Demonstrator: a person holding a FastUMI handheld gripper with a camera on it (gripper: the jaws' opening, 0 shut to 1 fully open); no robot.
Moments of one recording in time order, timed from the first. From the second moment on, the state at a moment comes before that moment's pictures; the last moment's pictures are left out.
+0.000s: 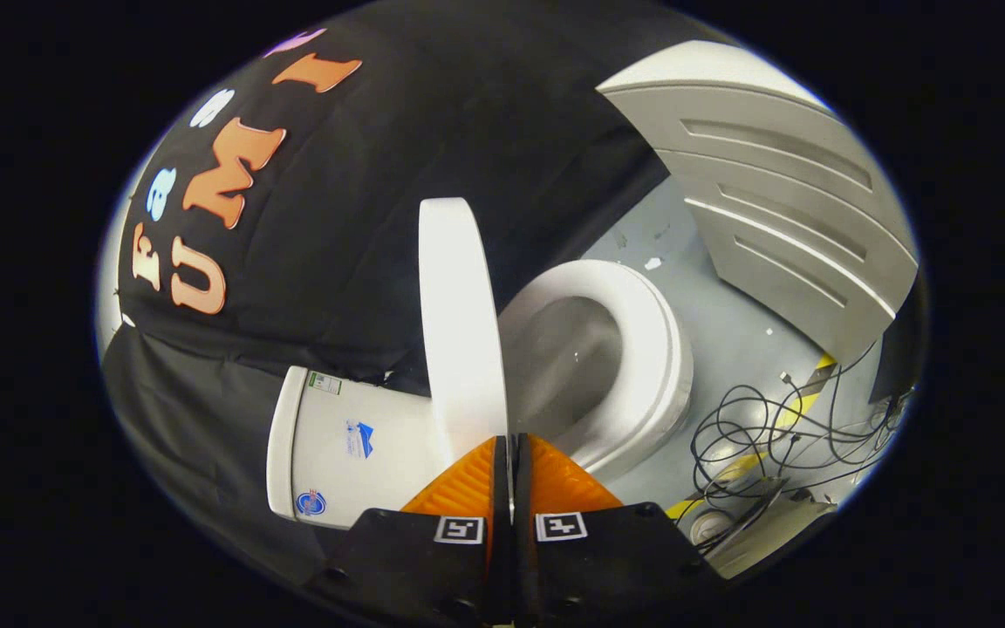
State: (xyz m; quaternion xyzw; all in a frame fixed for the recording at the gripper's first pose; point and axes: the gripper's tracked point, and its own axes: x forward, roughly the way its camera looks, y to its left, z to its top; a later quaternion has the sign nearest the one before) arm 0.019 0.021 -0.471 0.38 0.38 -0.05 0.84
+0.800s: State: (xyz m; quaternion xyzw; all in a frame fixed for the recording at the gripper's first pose) arm 0.032 0.152 -0.377 0.22 0.35 -0.01 0.91
